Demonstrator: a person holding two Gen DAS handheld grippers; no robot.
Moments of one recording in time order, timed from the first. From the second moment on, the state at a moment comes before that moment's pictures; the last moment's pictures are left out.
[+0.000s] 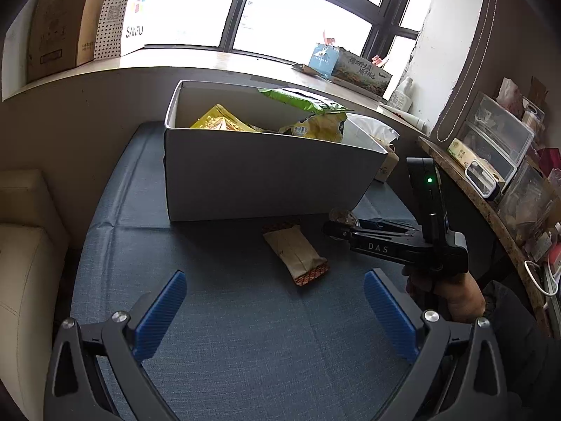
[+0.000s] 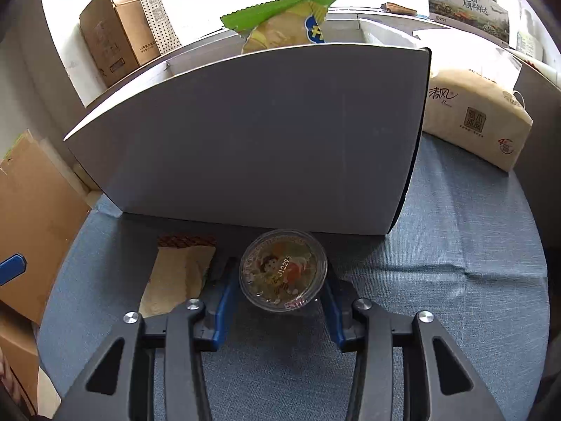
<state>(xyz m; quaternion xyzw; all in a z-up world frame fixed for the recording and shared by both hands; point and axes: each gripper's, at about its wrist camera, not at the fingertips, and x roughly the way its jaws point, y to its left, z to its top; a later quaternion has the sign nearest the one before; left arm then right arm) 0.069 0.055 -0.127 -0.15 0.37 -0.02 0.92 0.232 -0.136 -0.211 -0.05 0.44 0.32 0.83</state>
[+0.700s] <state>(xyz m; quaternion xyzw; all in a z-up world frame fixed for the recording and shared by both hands) 0.194 -0.013 -0.184 -0.08 0.49 0.06 0.87 0.154 -0.248 -0.153 0.00 0.37 0.31 0.88</state>
